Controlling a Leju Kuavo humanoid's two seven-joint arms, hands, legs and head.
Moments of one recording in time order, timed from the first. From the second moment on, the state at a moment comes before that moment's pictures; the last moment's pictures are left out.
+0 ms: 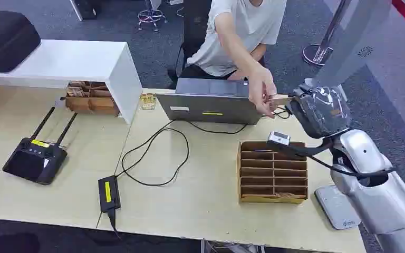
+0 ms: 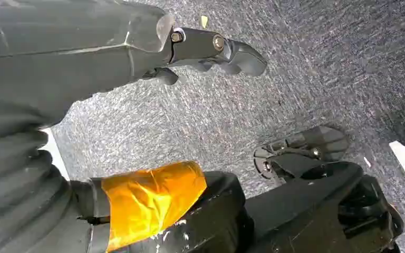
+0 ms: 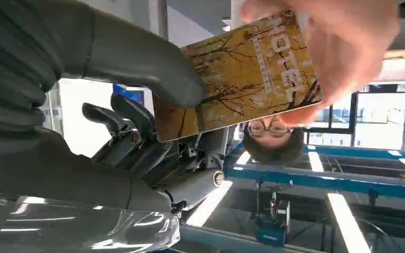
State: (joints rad) left arm -0.08 -0.19 0.85 -0.22 -1.16 -0.04 -0.13; right arm -0.64 -0.46 0.45 -1.35 1.07 -0.29 -0.10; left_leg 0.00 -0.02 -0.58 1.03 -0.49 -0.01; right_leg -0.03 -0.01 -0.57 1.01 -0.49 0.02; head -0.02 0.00
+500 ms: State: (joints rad) left arm -0.08 -0.19 0.85 -0.22 -1.16 -0.04 -0.14; right arm -0.64 -0.46 0.45 -1.35 1.06 -0.29 -0.10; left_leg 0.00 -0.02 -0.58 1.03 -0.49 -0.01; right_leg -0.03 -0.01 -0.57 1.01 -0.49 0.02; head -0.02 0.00
